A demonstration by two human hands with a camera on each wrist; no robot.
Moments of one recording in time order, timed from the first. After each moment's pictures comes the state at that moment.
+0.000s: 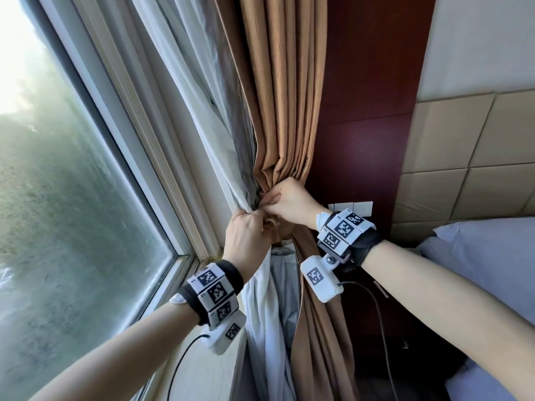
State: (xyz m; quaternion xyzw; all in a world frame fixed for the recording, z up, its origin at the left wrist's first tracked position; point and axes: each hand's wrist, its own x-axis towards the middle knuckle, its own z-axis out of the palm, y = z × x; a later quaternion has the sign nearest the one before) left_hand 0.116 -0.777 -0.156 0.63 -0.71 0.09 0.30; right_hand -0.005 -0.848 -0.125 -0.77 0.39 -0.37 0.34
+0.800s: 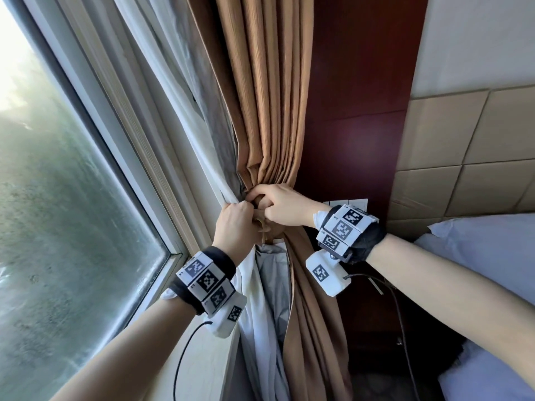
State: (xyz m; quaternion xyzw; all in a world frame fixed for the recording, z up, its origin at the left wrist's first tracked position) left_hand 0.113 -0.789 -0.130 0.68 -0.72 0.06 0.15; right_hand -0.020 -0.839 -0.114 -0.85 0.36 -0.23 0.30
